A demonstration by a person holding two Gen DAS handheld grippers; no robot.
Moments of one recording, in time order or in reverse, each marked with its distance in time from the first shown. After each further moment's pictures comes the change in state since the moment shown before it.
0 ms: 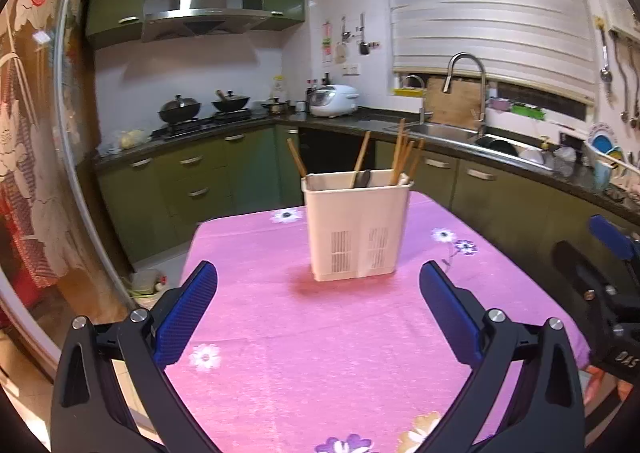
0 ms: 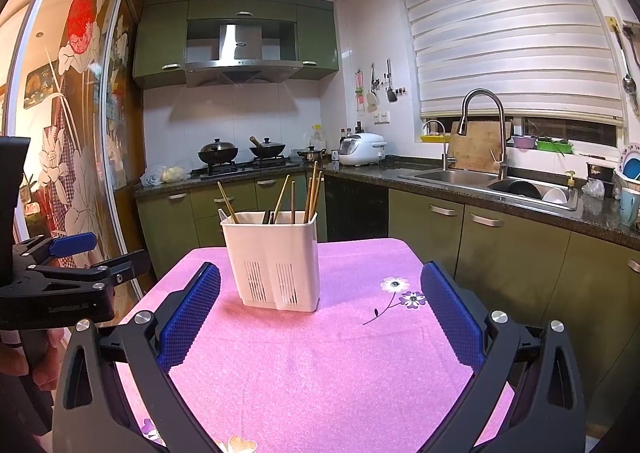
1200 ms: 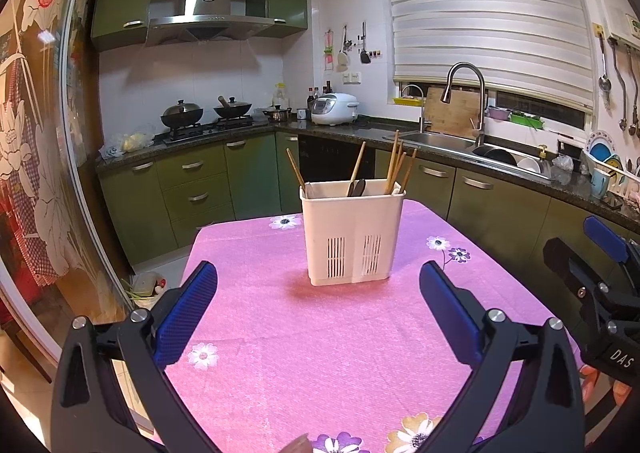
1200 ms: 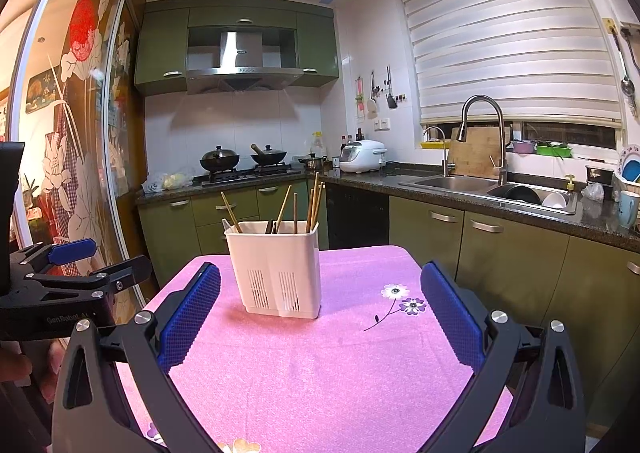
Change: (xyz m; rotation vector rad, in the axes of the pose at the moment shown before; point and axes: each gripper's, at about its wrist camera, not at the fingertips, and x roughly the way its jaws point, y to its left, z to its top) left arm -0.015 -0.005 0.001 -0.015 -0.034 -0.014; right arm -0.015 0.003 0.010 0.002 -0.025 0.003
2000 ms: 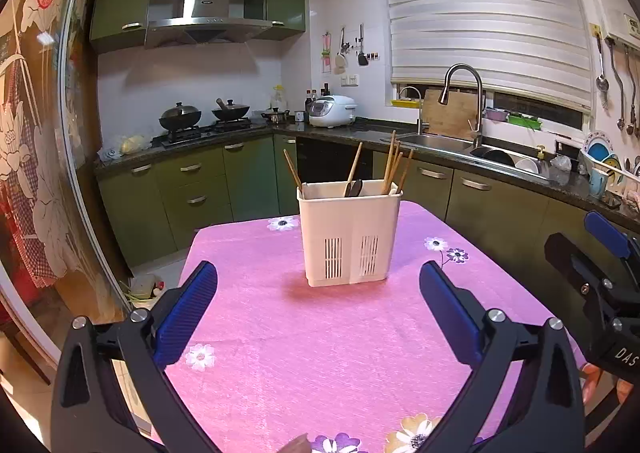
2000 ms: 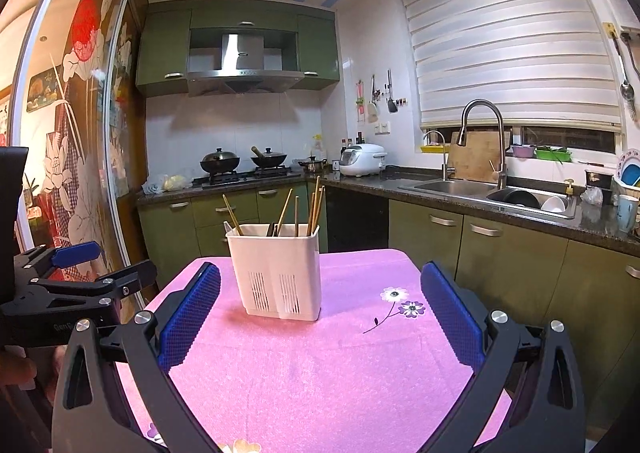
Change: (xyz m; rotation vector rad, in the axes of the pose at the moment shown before) left arm -0.003 -0.004 -0.001 0.004 -0.011 -0.004; right arm -0.008 0.000 -0.001 -0.005 -0.011 -0.002
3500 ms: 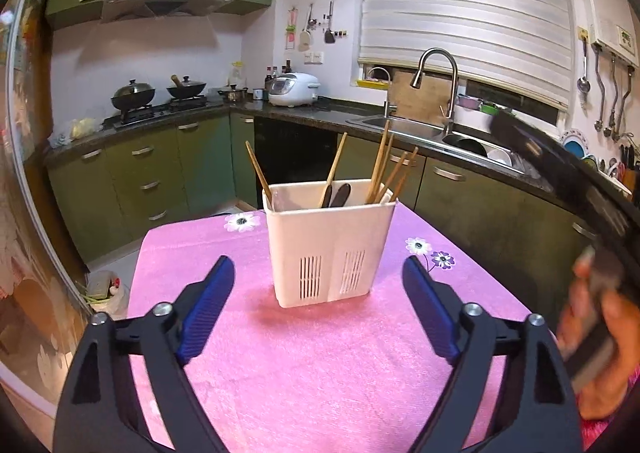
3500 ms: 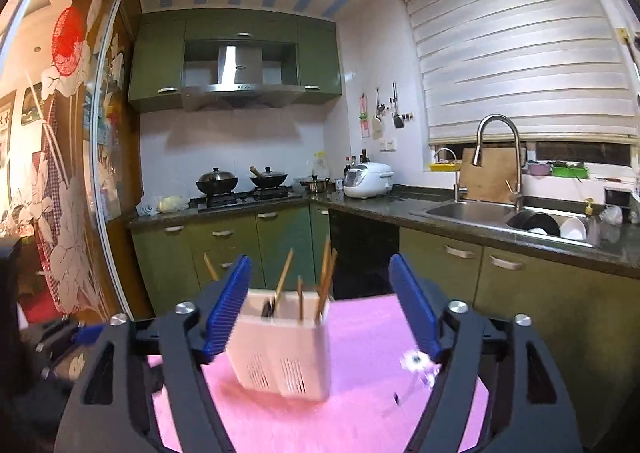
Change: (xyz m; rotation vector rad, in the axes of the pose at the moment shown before) left arm 0.091 0.012 0.026 -0.010 0.088 -0.173; right arm 0.117 0.012 0.054 0.011 -0.054 -0.001
